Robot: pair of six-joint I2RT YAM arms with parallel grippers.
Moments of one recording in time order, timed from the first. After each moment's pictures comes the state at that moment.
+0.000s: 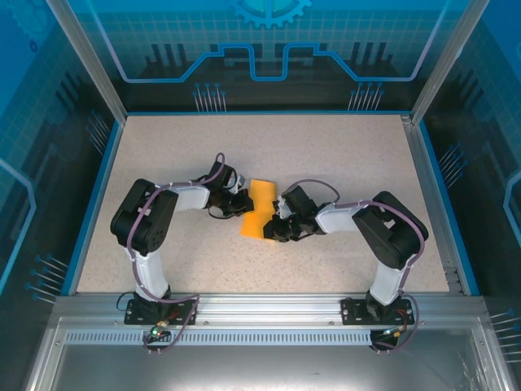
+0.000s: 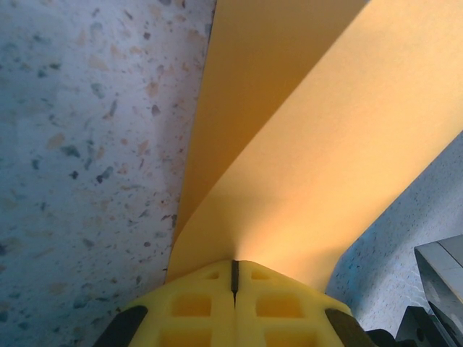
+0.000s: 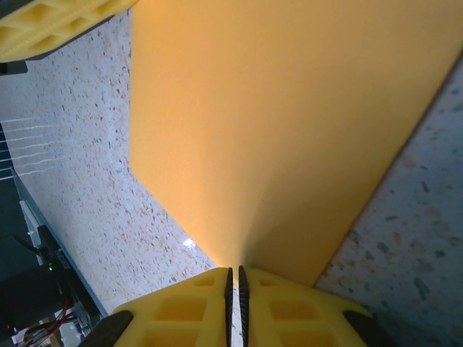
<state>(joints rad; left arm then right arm) -0.36 1.89 0.97 -0.15 0.55 -0.68 0.67 1.79 0.80 0.01 -0.56 0.80</state>
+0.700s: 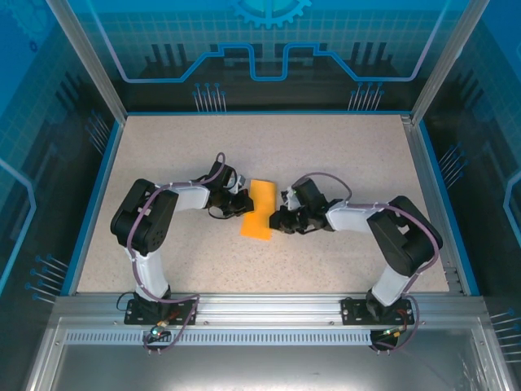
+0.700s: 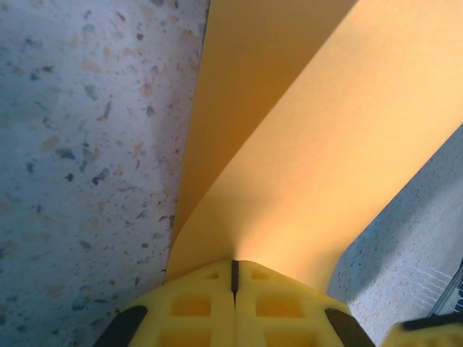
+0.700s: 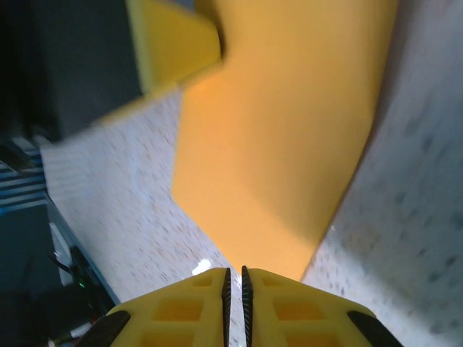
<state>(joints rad) -0.36 1.89 0.97 -0.15 0.56 -0.66 0.57 1.70 0.80 0.00 -0.57 0.80</state>
